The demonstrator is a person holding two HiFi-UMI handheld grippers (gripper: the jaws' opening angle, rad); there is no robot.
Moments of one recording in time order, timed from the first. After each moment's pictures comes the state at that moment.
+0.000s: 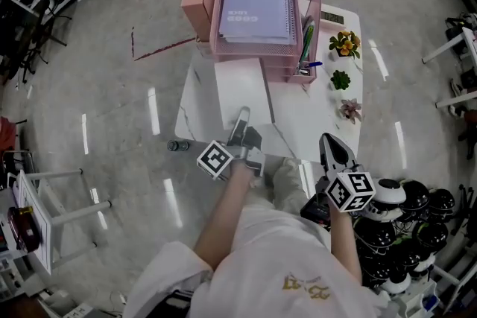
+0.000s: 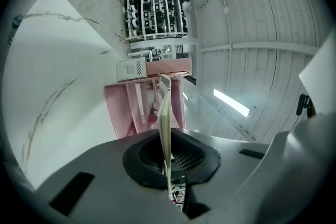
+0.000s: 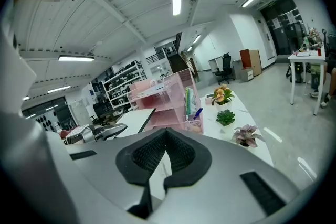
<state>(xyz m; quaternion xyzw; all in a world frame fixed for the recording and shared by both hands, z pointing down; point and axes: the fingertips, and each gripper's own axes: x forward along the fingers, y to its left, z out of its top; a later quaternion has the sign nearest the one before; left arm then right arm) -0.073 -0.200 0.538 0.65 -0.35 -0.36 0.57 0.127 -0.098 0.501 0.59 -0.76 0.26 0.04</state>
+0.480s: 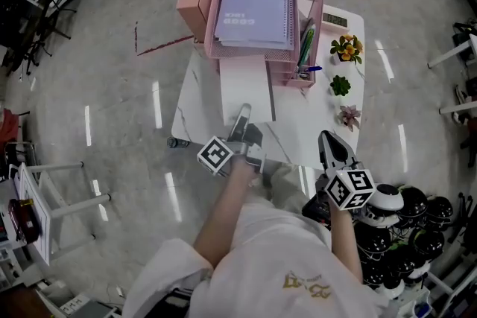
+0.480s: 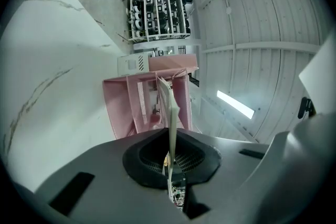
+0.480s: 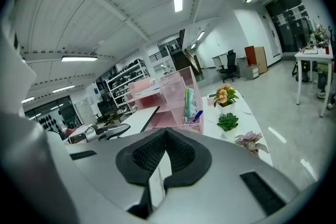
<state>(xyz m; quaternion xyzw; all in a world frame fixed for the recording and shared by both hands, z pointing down) -0.052 -0.223 0.546 0.64 -0.36 -0.36 0.57 0.144 -0.128 0.506 0.57 -0.78 0.27 0.04</state>
